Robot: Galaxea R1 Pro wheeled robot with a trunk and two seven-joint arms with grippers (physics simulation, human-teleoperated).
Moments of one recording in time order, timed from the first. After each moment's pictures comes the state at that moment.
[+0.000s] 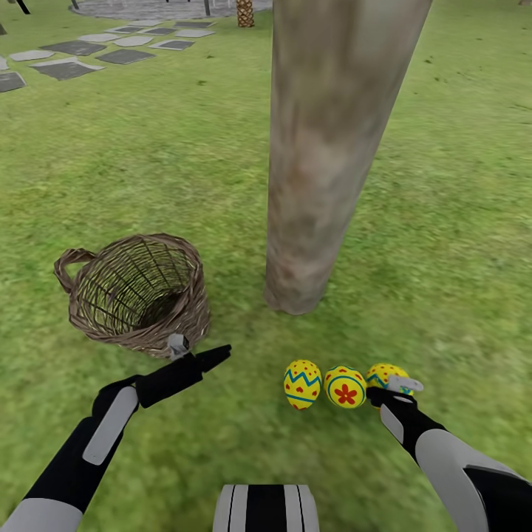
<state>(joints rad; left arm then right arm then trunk) -0.48 0.16 -0.09 -1.23 0.89 0.76 -0.84 -0.84 -0.10 -0.14 -0.17 -0.05 0.04 -0.24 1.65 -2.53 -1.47</state>
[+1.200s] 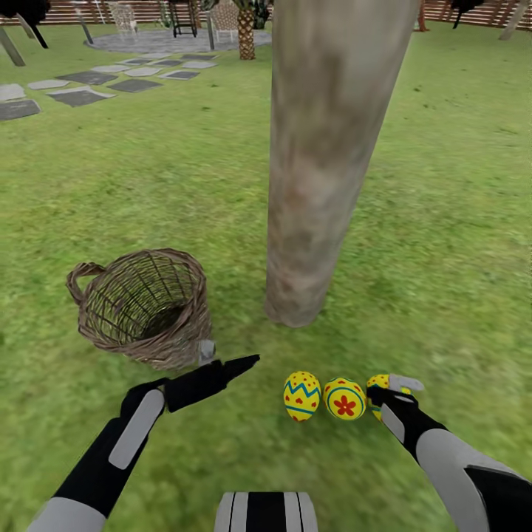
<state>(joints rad) -0.48 0.08 -0.19 -1.23 0.88 0.76 -0.72 -0.84 -0.11 -0.14 -0.18 -0.05 0.04 -0.23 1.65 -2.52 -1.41</state>
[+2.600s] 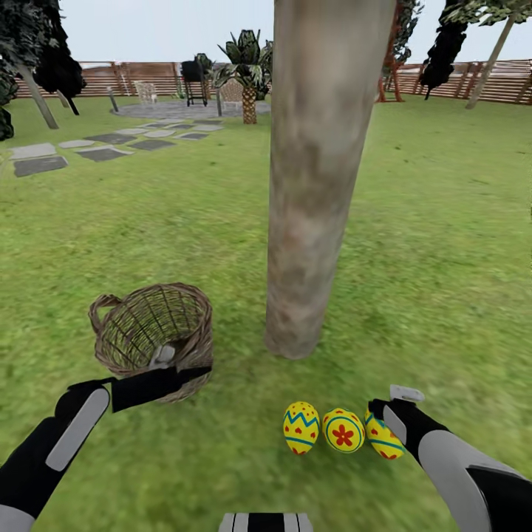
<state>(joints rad) -0.47 0.34 -0.15 -1.27 0.78 0.79 -0.66 -0.84 -0.11 -0.14 -0.16 -0.06 0.22 -0.23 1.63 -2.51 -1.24</state>
